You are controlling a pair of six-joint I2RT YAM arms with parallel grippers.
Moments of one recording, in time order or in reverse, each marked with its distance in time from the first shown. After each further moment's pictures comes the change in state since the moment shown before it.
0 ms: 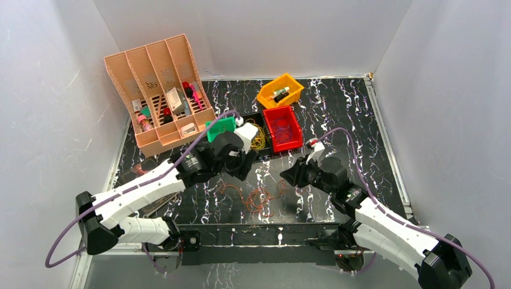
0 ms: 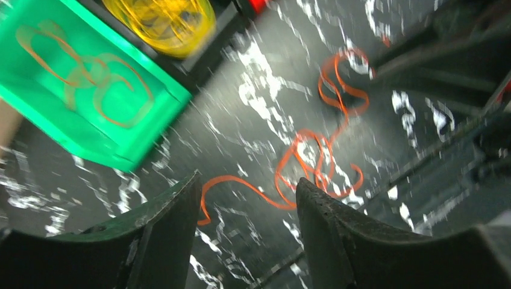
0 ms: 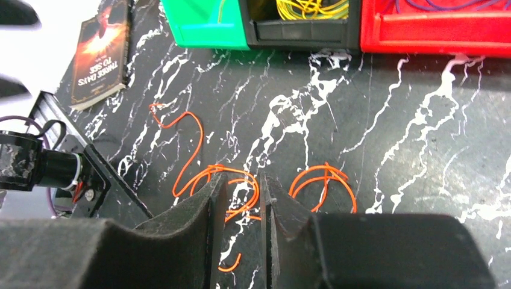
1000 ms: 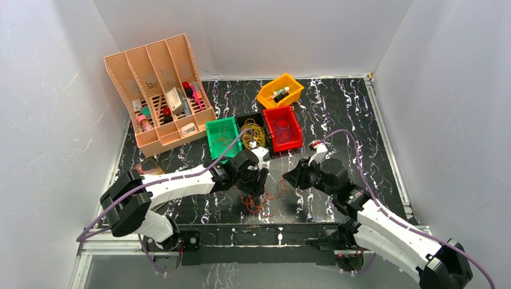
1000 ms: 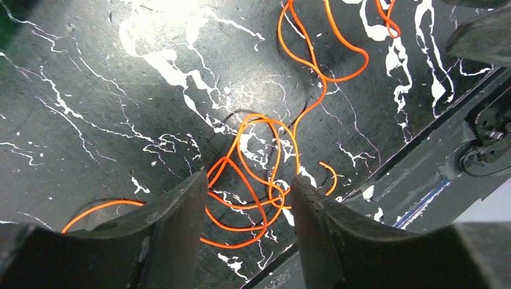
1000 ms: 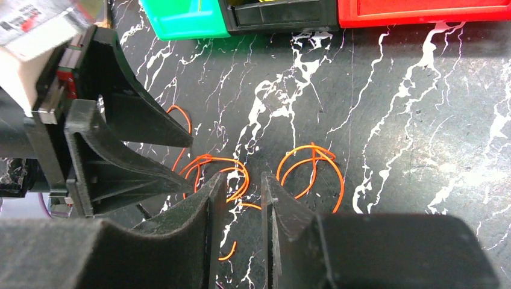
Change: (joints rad) left arm 0.000 0.233 -0.355 0.400 0.316 -0.224; right arm 0.000 -0.047 0.000 -0.111 0.047 0.033
